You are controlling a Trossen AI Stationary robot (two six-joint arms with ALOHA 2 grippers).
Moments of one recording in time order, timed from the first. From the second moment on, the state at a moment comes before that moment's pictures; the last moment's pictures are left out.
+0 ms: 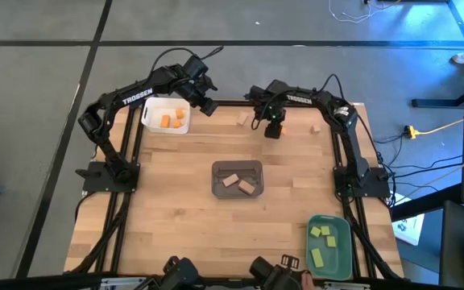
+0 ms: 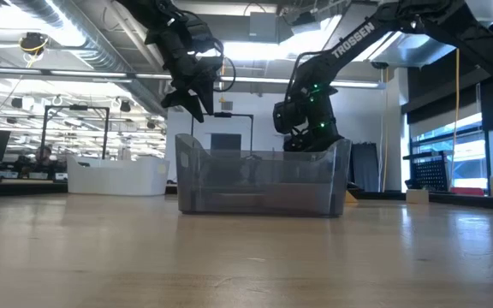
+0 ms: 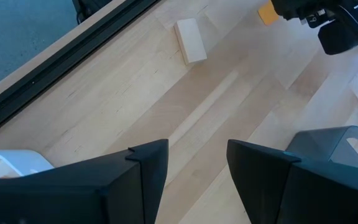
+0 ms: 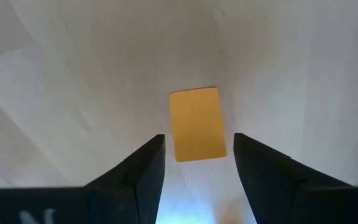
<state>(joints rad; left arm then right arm) 0.73 1.69 1.50 -0.80 0.25 -0.22 -0.64 2.17 1.67 -1.24 0.09 -0.35</state>
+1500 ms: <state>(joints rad) 0.65 1.68 1.50 -0.76 0.24 0.75 -0.64 2.17 2.10 -1.33 -0.37 -0.45</state>
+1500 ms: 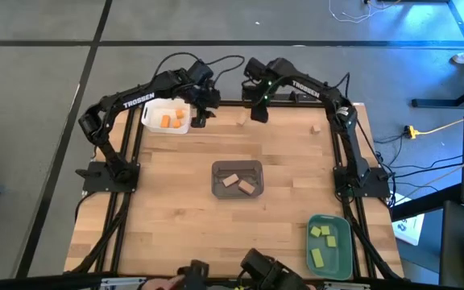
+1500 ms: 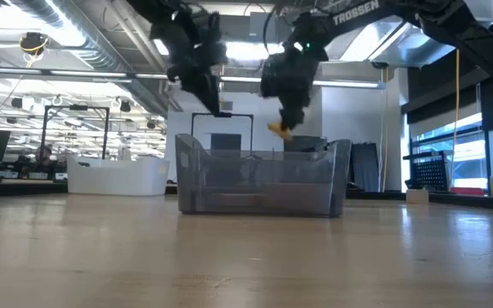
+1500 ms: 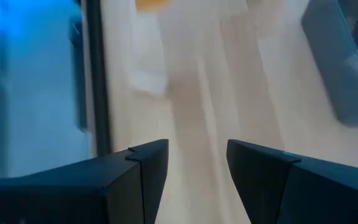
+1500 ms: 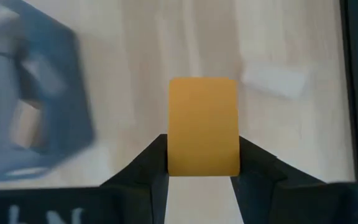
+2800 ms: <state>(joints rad) 0.55 1.61 1.50 -0.48 0.43 1.26 -0.60 2.17 2.23 -1.32 -0.86 -0.58</state>
